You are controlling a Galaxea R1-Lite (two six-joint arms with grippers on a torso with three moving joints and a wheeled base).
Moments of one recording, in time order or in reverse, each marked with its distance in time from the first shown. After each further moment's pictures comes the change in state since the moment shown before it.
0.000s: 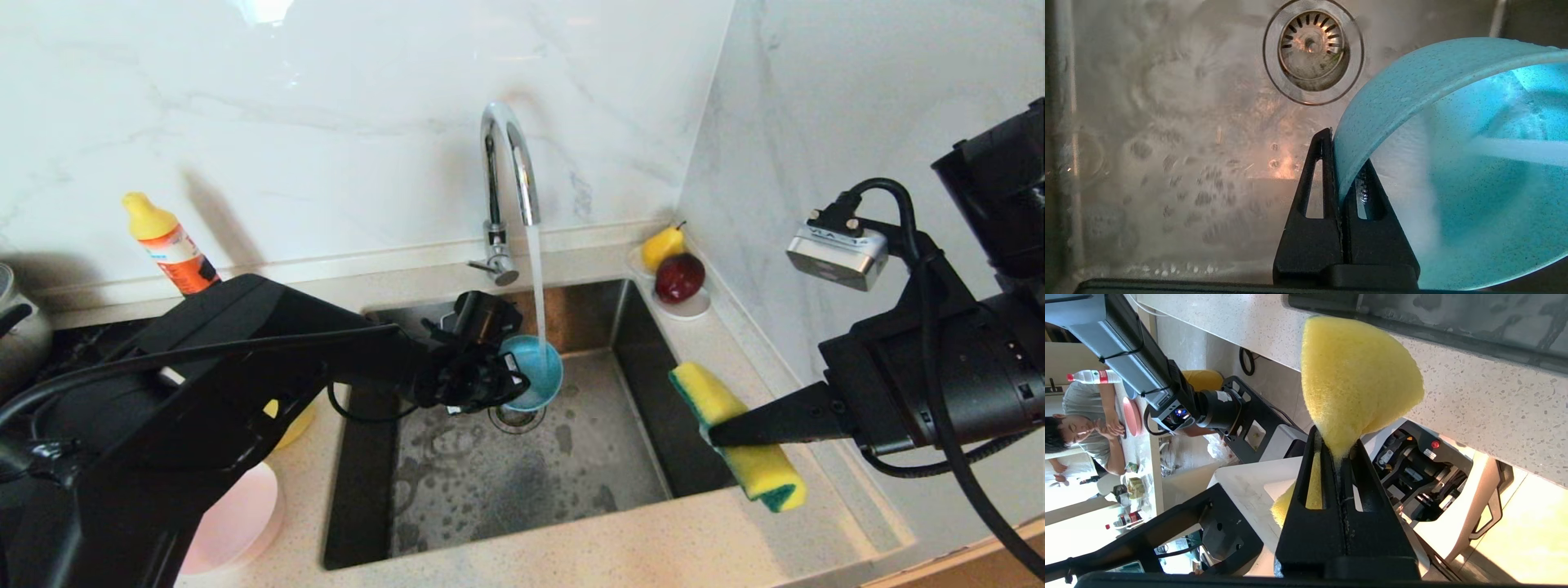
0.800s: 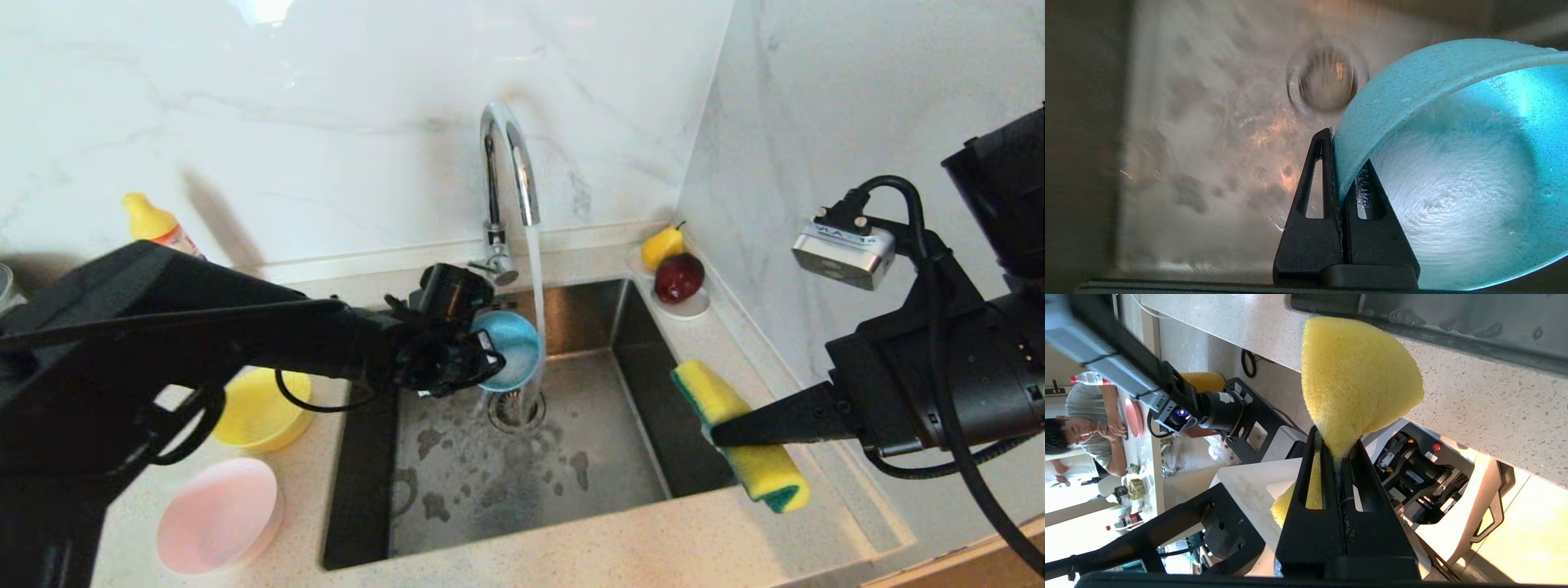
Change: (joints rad) left arm 0.037 -0.177 0.121 -0.026 0.059 0.024; right arm 0.000 -0.011 0.010 -0.011 0.002 0.004
